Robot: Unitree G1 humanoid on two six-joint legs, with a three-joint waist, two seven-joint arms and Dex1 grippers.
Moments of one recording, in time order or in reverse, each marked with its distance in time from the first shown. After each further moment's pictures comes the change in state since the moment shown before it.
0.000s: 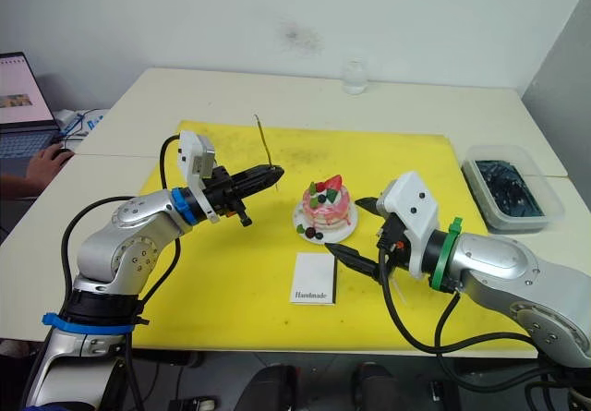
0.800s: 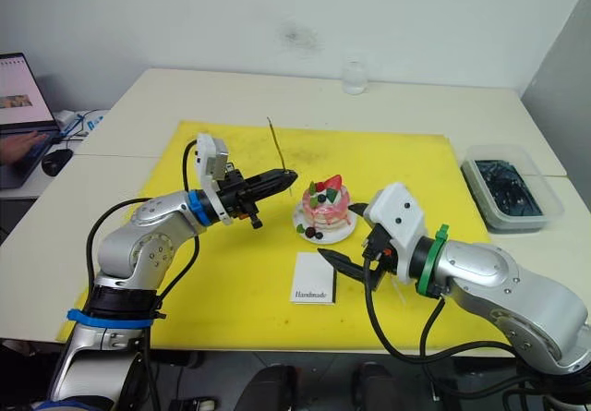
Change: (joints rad) left arm -0.045 -0.114 0.004 0.055 0.032 0.037 -0.073; right arm 0.013 0.108 0.041 -0.030 -0.165 0.061 0.028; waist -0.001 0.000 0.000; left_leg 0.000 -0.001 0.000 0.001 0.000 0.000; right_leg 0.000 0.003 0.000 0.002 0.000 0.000
